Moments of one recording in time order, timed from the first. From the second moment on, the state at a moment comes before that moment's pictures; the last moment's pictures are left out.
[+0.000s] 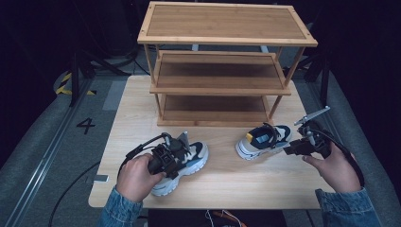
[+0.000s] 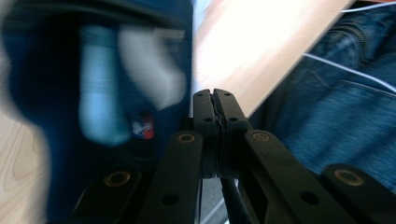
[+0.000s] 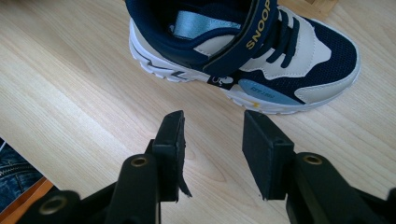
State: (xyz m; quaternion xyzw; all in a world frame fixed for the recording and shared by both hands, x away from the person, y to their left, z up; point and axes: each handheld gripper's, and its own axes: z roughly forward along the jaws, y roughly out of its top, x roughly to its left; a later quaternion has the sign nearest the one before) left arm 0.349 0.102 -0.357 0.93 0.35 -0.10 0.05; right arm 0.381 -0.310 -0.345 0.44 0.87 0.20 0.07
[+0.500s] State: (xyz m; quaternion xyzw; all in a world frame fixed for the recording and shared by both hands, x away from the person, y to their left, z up) left arm 0.351 0.137 -0.326 0.91 0.40 -0.03 0.10; right arm 0.381 -0.309 -0.347 0.44 0.87 0.20 0.07
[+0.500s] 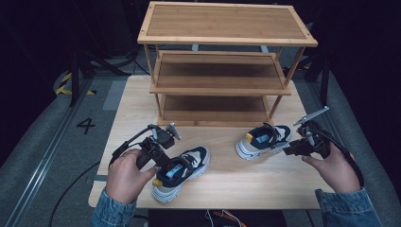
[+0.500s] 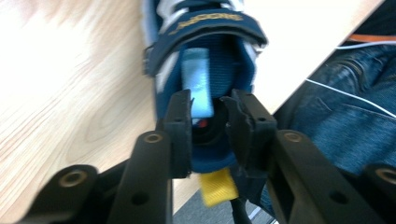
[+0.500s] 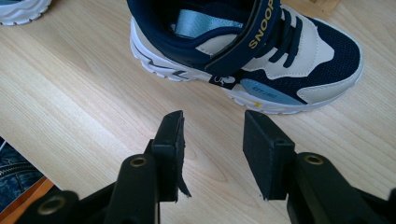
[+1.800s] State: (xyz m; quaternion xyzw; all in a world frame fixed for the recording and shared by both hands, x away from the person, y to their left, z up) left arm 0.411 0.161 -0.367 0.85 0.52 0.00 0.13; right arm 0.379 -0.309 -0.351 0.44 0.87 0.20 0.06
